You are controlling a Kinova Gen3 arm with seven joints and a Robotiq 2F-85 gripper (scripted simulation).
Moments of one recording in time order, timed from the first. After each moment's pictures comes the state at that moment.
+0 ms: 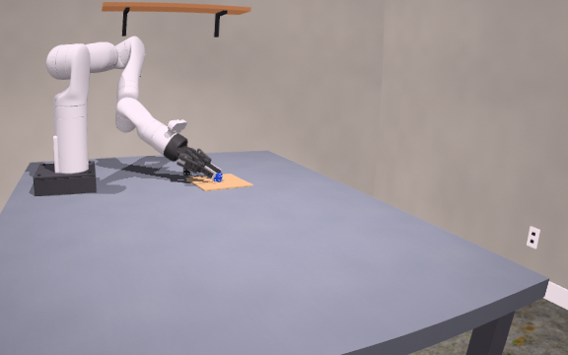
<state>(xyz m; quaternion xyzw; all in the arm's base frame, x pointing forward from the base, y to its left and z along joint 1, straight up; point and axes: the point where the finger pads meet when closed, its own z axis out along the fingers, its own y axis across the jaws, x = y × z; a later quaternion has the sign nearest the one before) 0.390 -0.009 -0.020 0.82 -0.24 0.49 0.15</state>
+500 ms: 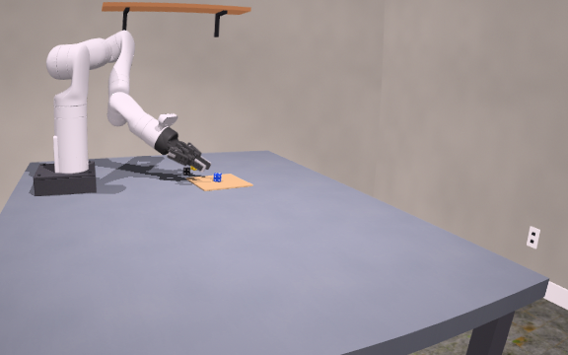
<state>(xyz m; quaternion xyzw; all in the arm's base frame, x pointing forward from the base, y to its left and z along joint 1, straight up) 0.365 0.010 -0.004 0.82 -0.24 0.49 0.14</state>
